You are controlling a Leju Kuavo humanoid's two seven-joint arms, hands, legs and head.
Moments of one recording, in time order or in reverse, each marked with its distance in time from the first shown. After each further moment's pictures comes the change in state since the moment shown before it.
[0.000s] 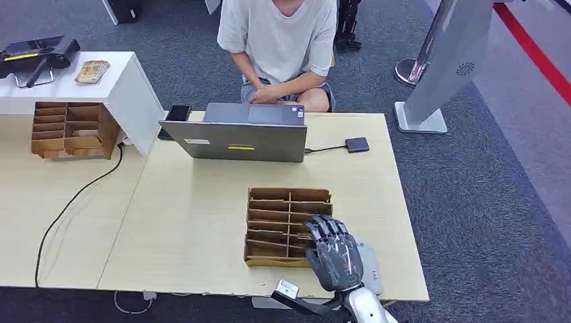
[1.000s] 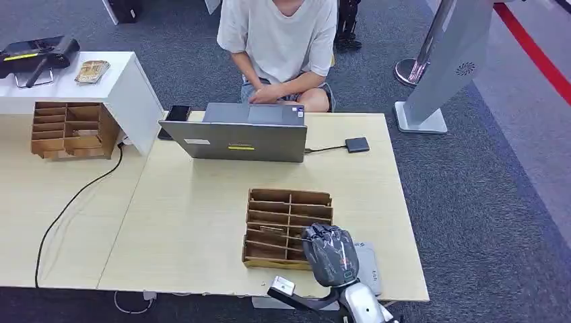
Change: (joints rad) left arm -0.003 0.000 -0.049 0.000 0.000 0.000 0.031; right arm -0.026 0.019 0.009 0.019 -0.024 -0.009 -0.016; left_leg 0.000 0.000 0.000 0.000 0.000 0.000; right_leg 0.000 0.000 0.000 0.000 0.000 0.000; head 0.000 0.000
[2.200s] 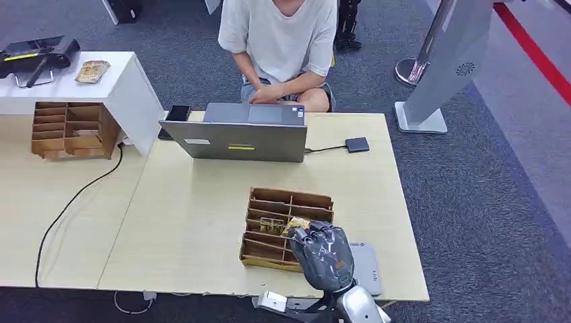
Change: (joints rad) left arm -0.003 -0.002 -0.098 0.000 0.000 0.000 0.049; right arm 0.046 0.022 -0.011 -0.173 0.048 -0.066 -0.111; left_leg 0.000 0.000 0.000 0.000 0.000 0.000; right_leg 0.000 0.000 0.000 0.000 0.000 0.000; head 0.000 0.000
